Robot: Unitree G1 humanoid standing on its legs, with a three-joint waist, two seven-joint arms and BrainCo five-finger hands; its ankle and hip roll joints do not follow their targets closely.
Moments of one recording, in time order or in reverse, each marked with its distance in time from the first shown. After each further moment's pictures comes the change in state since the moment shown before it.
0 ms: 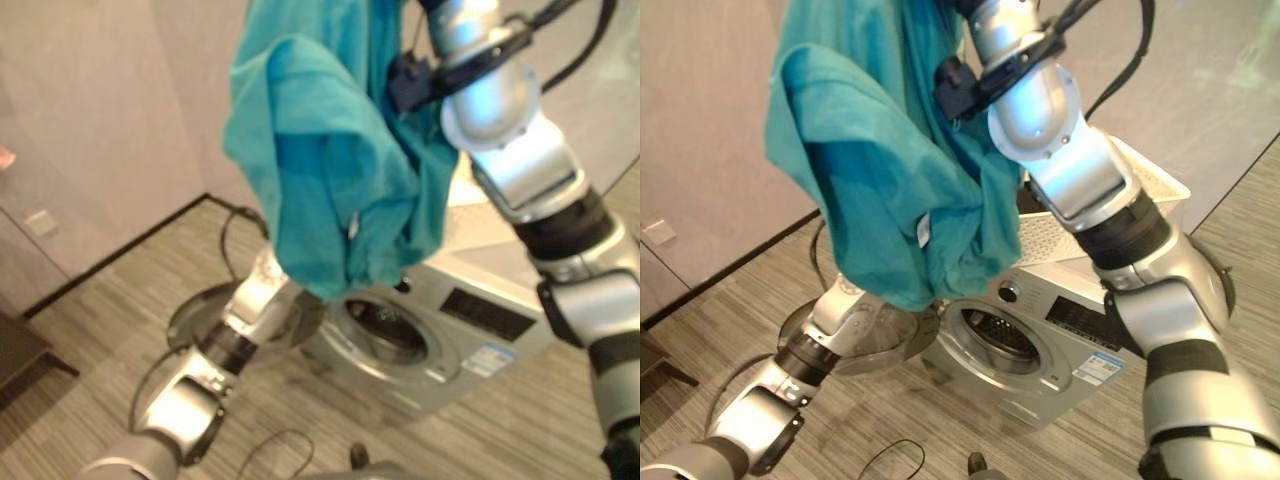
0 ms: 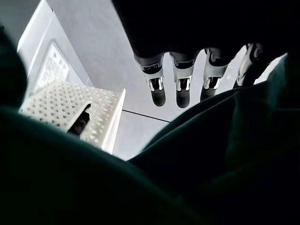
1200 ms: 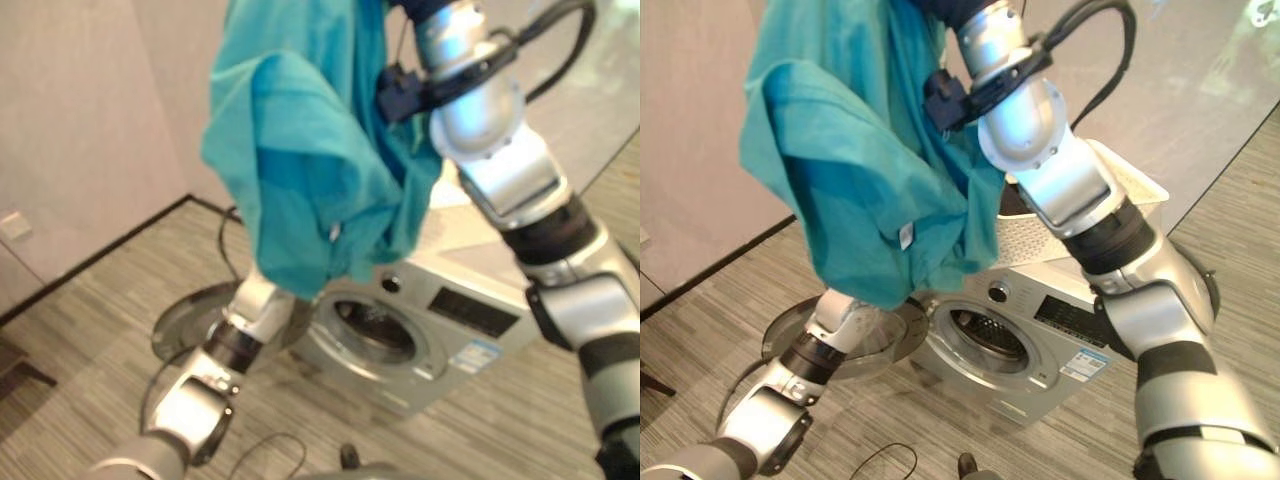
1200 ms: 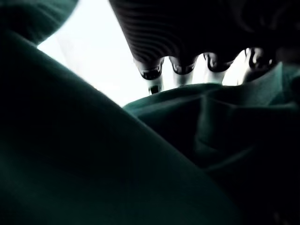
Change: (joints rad) left arm -0.001 -0.036 0.052 0.000 -0.018 -0.097 0.025; right arm 0.018 0.040 0.000 0.002 0.002 -0.043 -0.004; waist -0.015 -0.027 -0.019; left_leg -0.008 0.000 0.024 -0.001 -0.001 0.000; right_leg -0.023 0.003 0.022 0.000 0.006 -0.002
